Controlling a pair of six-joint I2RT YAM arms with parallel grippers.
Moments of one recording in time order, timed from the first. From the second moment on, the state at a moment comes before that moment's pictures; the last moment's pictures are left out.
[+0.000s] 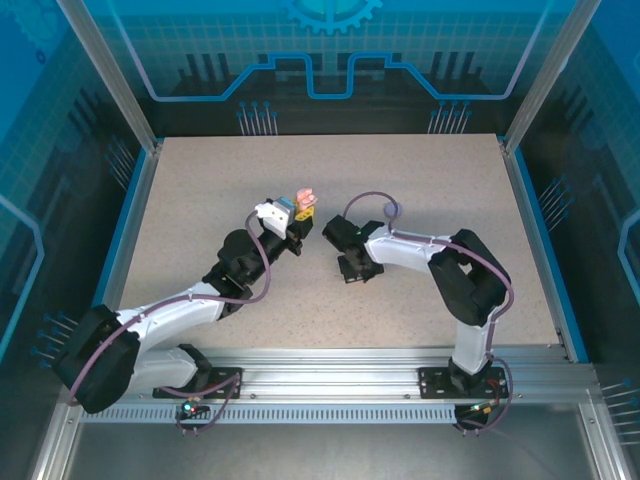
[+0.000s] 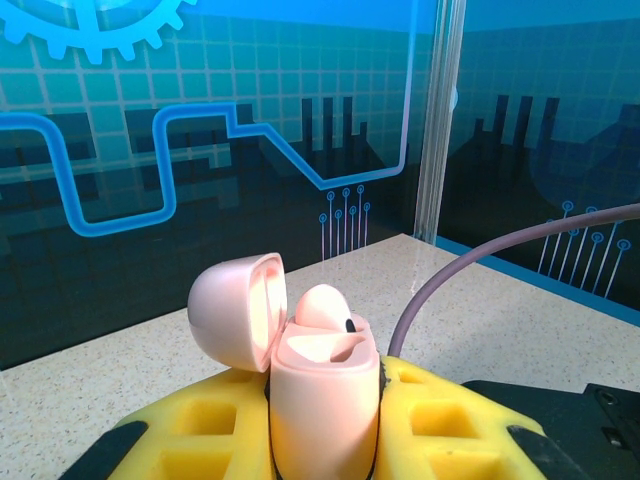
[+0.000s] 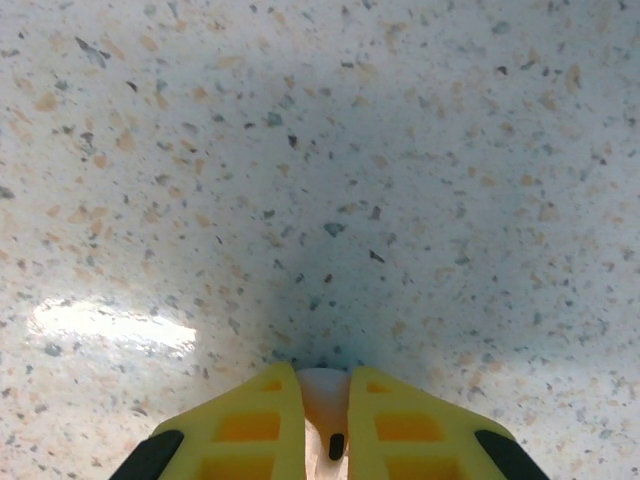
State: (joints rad) left arm -0.63 1.22 0.54 0.76 -0.04 -0.01; right arm 0.74 1.86 1.19 -0.76 0.20 0.56
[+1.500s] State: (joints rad) left arm -0.64 1.30 0.73 0.84 0.32 0.39; right arm 0.69 0.92 1.11 -0.28 0.05 0.35
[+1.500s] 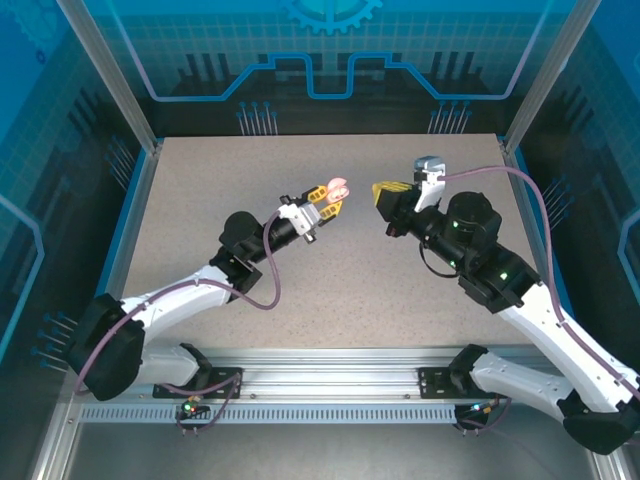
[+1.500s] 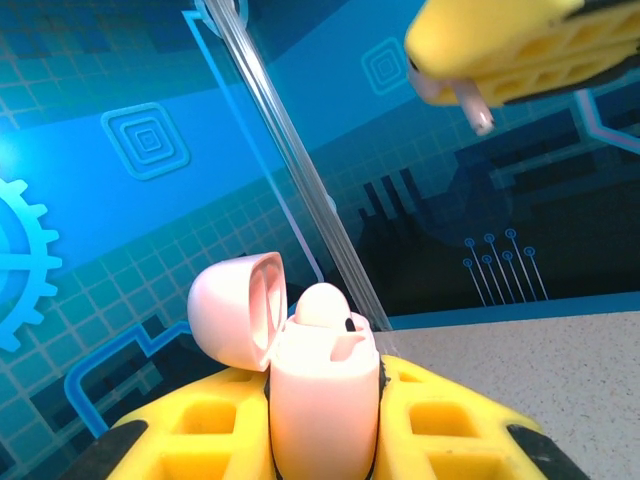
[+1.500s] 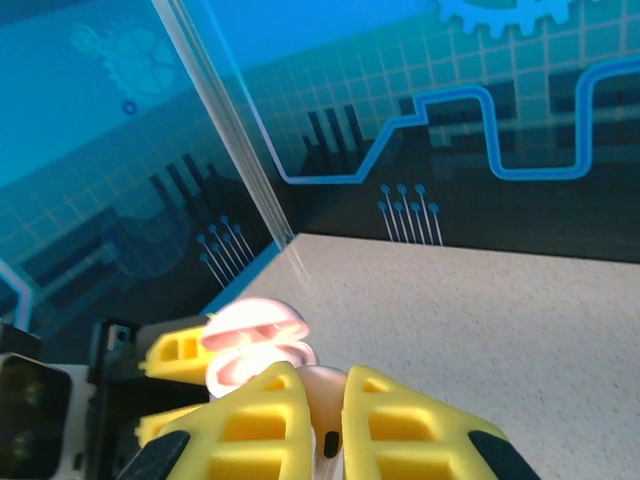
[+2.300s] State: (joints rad) left arm -0.66 1.31 0.75 0.82 0.32 0.38; right arm 0.77 1.04 1.05 -0.03 0.02 0.33
